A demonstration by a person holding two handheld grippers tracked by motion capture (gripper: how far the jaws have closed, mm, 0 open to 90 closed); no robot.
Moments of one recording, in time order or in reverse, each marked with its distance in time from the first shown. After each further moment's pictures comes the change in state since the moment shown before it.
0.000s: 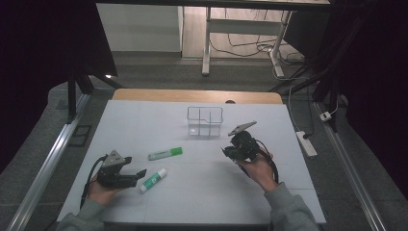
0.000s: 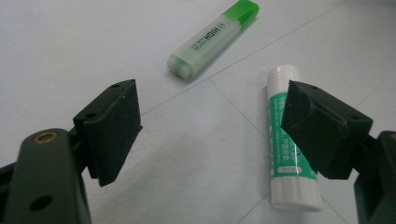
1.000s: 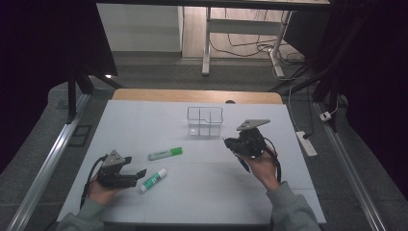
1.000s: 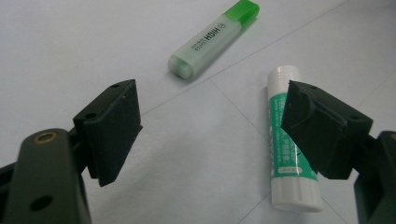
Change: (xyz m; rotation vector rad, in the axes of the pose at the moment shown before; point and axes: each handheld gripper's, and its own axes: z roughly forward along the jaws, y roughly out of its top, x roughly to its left) left arm 0.000 0.000 0.000 -0.001 0.001 -0.002; right arm -0.004 0.002 -0.027 -0.212 0.003 0.009
